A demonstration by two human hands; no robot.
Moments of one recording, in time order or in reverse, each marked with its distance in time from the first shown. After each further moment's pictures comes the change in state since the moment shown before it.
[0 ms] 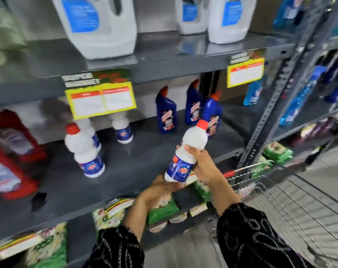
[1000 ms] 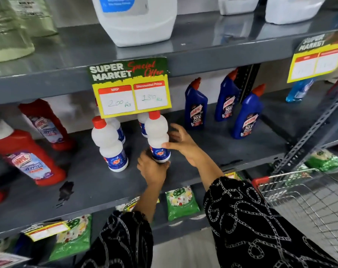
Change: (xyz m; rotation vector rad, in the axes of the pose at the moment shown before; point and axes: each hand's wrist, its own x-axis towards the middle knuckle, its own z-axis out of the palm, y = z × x) left_hand 0.042 0.010 -0.081 0.588 1.076 0.134; right_hand 0.089 0.032 0.092 -0.436 -0.291 0.054
